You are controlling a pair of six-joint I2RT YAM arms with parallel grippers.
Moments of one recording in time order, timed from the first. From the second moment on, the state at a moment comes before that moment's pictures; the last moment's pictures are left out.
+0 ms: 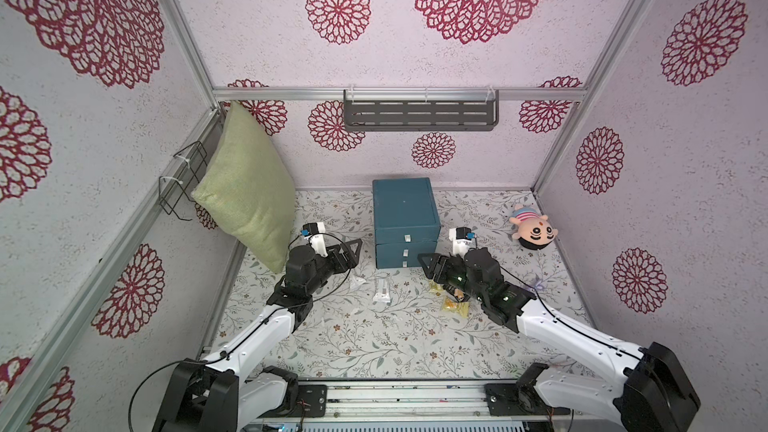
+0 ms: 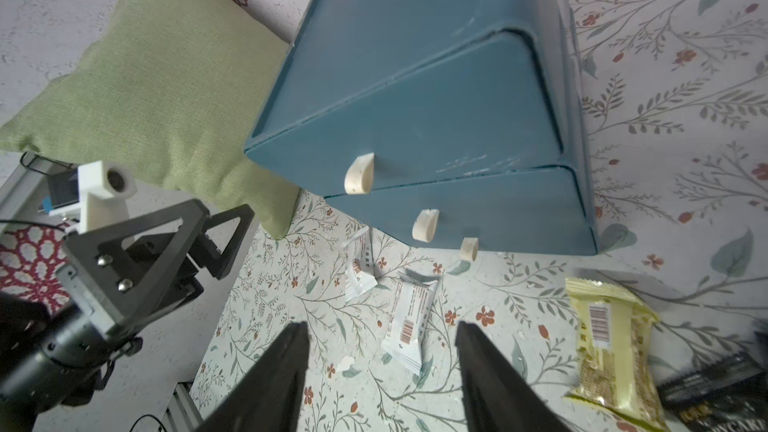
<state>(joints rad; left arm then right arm) -0.30 1.12 0.51 0.36 0.21 -0.65 0.72 1.18 0.70 0.10 -0.01 0.81</state>
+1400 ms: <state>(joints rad) -0.35 1.05 0.49 0.38 0.14 -0.60 0.72 1.52 0.91 0.26 0.07 1.17</state>
